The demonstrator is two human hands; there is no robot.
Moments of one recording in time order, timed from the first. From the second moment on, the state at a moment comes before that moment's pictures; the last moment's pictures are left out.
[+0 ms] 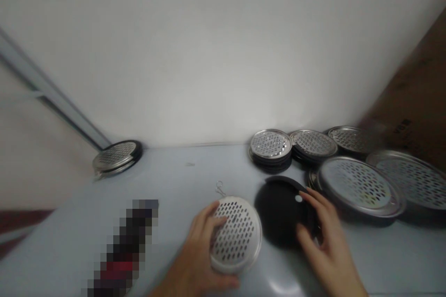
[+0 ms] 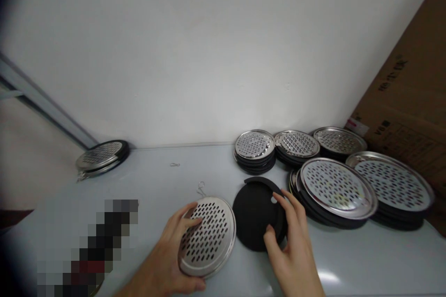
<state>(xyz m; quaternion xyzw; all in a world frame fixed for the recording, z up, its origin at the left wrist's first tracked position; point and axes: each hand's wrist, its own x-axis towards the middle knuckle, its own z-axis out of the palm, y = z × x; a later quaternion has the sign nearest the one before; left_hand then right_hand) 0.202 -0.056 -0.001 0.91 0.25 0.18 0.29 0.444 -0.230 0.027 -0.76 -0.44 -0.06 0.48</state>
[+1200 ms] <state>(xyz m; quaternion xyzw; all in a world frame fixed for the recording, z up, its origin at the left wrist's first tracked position) 0.215 -0.048 0.033 0.64 0.37 0.13 0.66 0.420 -0.201 0.043 -0.72 -0.42 0.21 0.50</state>
